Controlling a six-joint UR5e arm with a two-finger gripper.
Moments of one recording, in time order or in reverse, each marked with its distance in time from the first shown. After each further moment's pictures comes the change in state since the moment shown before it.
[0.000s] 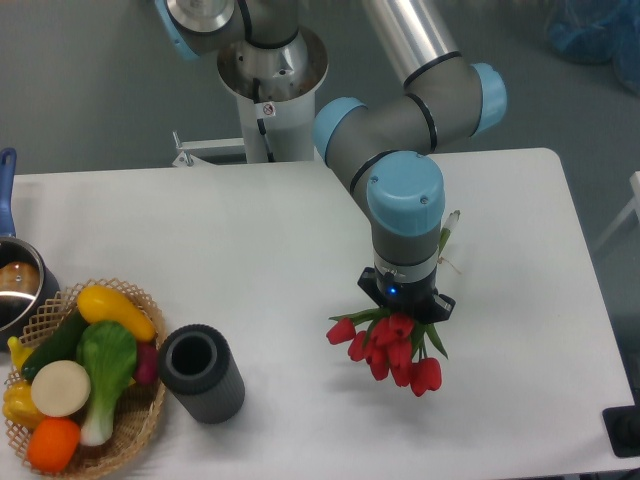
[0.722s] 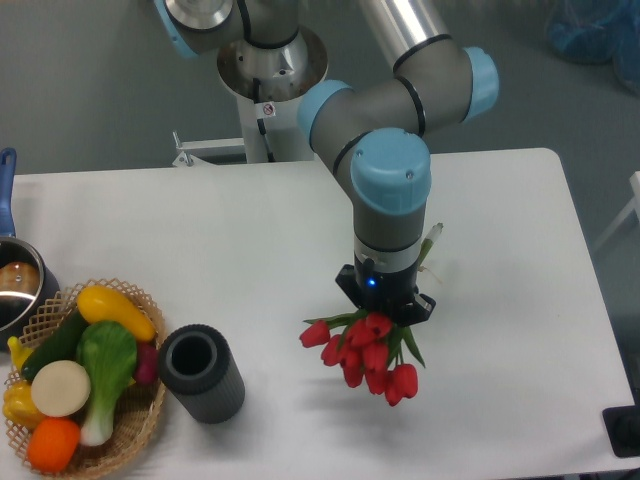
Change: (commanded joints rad) arm -0.031 0.089 0.009 0.012 -0.262 -0.015
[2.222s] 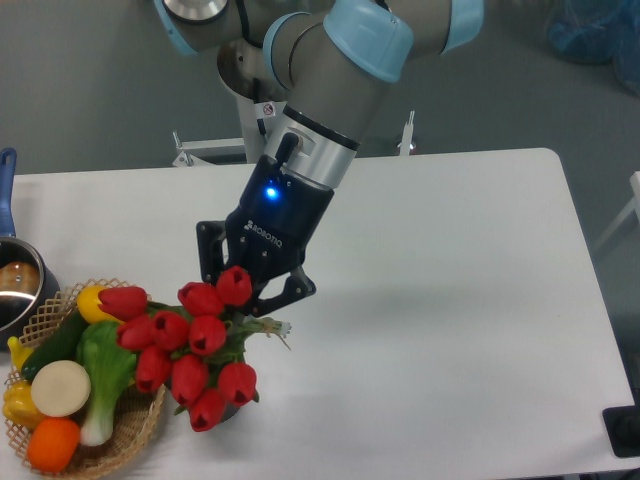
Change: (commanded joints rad) arm -0.029 0.081 0.032 0.264 -0.626 -0.163
